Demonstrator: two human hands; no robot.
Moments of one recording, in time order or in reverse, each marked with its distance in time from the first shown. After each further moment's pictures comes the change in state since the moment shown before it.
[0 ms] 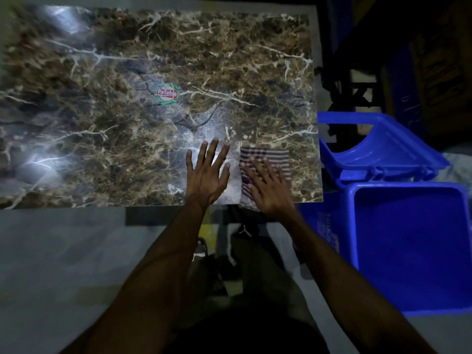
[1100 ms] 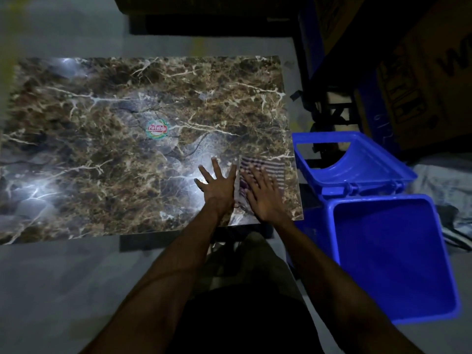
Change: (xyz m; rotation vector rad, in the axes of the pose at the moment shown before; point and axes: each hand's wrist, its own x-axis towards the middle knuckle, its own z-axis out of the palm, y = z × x) left_hand 0.055 0.091 -0.035 0.111 -0.542 -0.167; right_hand 0.030 0.037 -0.018 0.118 0.001 0.151
